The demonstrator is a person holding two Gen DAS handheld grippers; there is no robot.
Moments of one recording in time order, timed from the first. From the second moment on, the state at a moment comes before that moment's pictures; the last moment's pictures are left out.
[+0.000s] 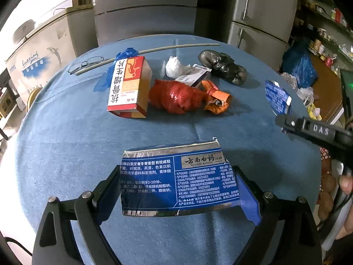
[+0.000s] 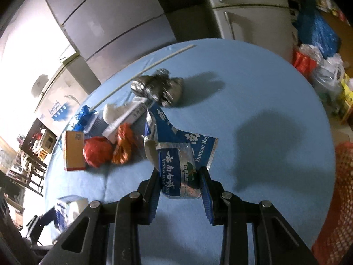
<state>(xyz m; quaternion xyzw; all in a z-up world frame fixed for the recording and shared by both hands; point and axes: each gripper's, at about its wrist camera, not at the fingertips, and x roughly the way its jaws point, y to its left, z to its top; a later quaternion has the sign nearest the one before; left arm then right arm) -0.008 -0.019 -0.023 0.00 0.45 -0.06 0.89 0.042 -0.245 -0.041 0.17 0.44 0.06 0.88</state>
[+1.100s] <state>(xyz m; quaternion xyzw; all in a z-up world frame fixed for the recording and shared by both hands) -0.015 -0.120 0.008 0.05 0.42 -0.14 0.89 -0.051 -0.350 -0.016 0.24 0.37 -0.02 0.90</state>
